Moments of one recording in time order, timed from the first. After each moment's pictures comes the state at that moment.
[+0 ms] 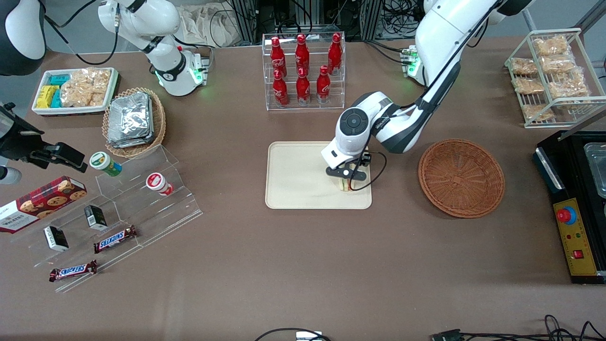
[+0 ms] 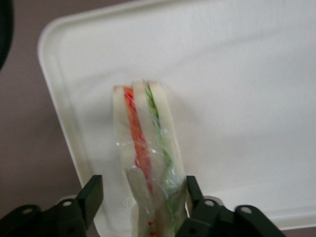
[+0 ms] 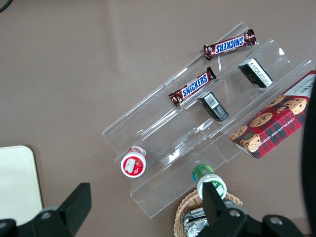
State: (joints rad) arm -0.23 0.47 -0.49 -1.99 0.26 2.28 -0.68
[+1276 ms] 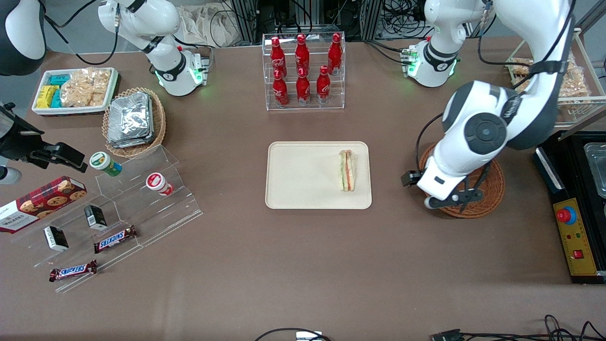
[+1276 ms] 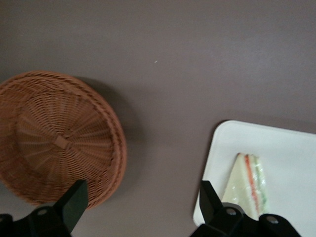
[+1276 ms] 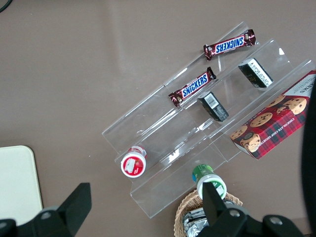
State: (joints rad) arm 0.13 0.25 -0.48 -1.76 0.13 1.84 -0.52
